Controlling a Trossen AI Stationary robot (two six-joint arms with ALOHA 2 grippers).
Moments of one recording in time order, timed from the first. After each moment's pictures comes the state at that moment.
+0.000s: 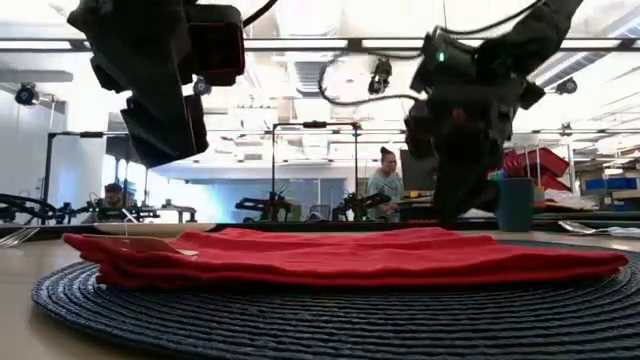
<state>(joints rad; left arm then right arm) -0.32 1.51 0.85 -0.18 0.20 -0.71 -0.15 1.52 0.67 -0.12 -0.40 0.58</state>
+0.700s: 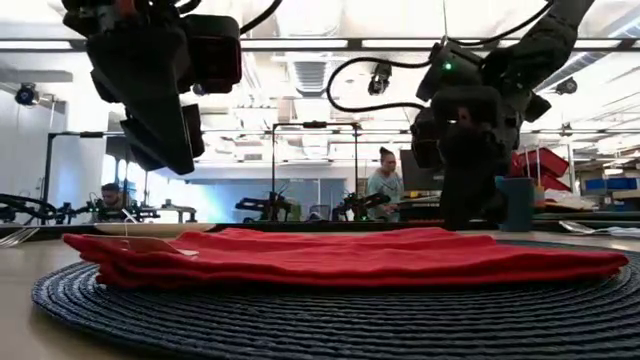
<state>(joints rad) -0.32 1.51 0.84 -0.20 0.15 -0.70 -0.16 1.54 0.62 -0.02 -0.46 0.62</state>
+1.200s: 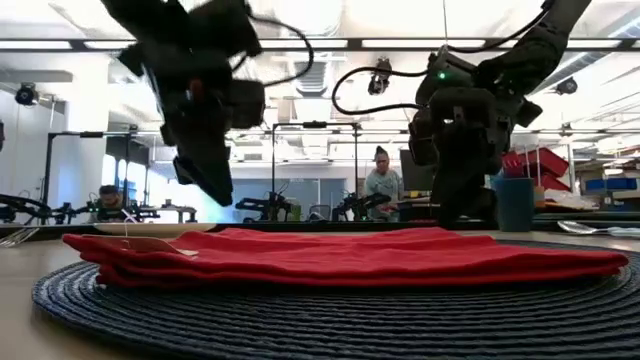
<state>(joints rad) 0.02 1.52 0.84 -0.37 0.22 -0.41 -0.25 1.53 0.62 -0.01 -0.56 0.51</state>
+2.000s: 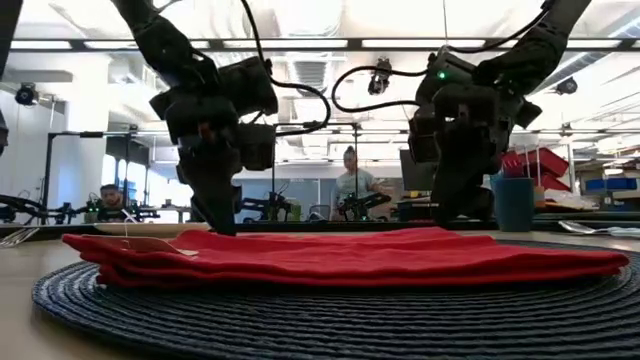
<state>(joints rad) 0.14 1.68 0.84 -0.26 0.45 -0.25 -0.25 1.53 0.62 0.00 -0.58 0.47</state>
